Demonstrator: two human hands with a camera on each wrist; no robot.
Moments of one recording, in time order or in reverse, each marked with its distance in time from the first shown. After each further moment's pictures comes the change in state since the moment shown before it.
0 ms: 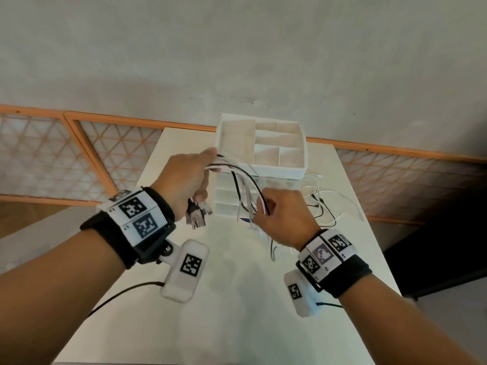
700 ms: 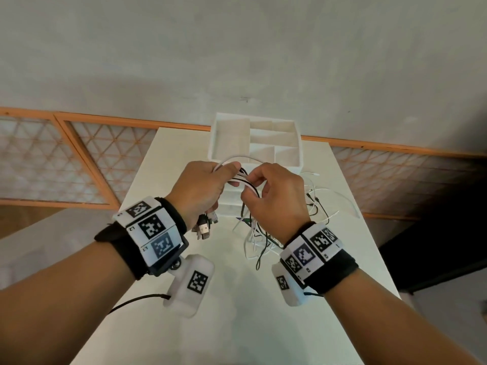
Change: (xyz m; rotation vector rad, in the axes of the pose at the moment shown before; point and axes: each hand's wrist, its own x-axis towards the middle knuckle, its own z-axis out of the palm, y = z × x) left_hand -0.014 -0.005 0.025 0.168 -0.074 0.113; right_hand 0.007 -0.031 -0.003 0.098 0.396 -0.128
